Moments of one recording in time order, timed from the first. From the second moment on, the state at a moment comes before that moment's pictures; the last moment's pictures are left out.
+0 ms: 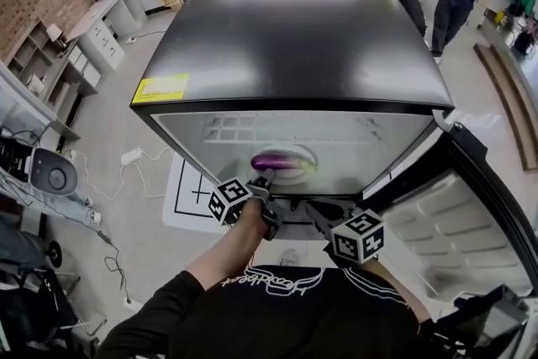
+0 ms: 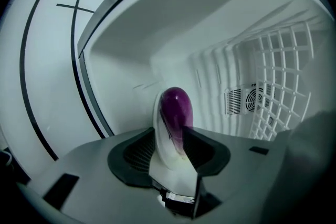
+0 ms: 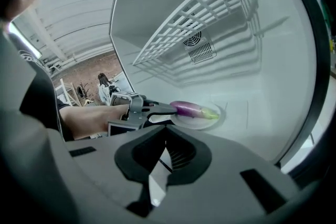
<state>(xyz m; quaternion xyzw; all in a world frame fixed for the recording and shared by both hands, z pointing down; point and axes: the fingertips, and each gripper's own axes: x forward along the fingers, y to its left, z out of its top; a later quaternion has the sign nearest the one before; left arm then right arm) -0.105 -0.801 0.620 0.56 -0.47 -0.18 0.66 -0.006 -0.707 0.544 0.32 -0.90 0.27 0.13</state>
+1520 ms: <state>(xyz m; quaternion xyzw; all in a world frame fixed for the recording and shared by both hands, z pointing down) 0.000 -0.484 0.439 0.95 -0.23 0.01 0.23 0.057 -0.499 0.482 0.32 -0.92 0.20 0.07</state>
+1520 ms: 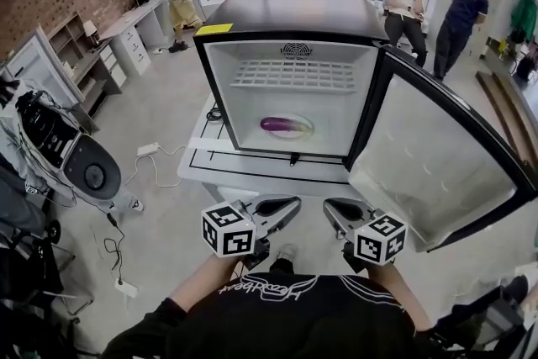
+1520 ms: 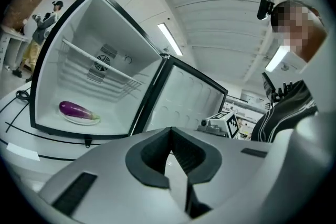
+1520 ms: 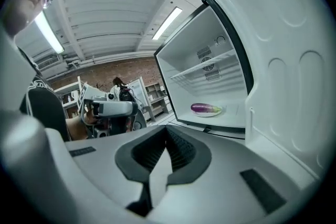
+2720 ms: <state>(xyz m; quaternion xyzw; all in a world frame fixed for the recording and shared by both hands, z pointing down) 0.014 -0.362 0.461 0.95 -0.24 0.01 0.22 0.063 -0.377 0.485 0.28 -0.94 0.17 0.07</state>
